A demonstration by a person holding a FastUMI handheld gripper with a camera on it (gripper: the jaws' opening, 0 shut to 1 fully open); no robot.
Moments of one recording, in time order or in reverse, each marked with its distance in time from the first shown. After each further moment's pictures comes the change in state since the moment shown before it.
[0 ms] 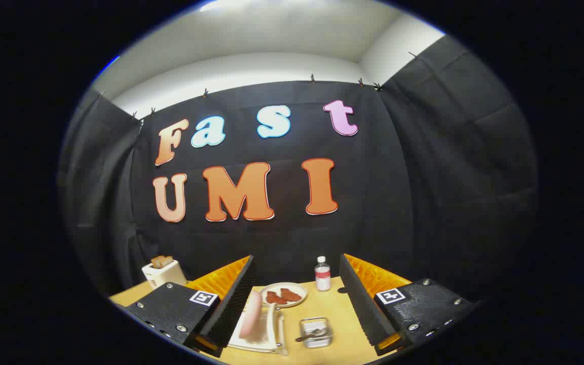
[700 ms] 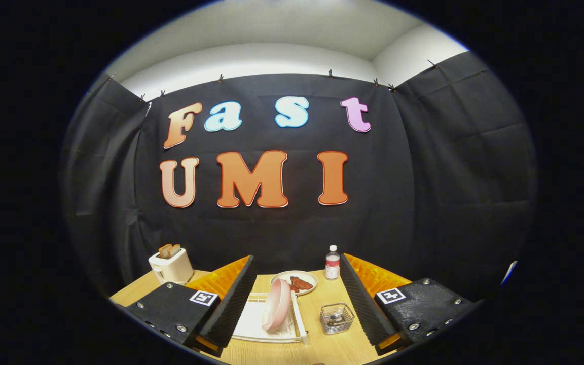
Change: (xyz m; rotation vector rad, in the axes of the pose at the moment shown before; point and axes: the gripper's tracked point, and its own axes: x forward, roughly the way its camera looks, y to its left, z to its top) arm -0.022 0.068 -0.012 -0.117 0.070 -0.023
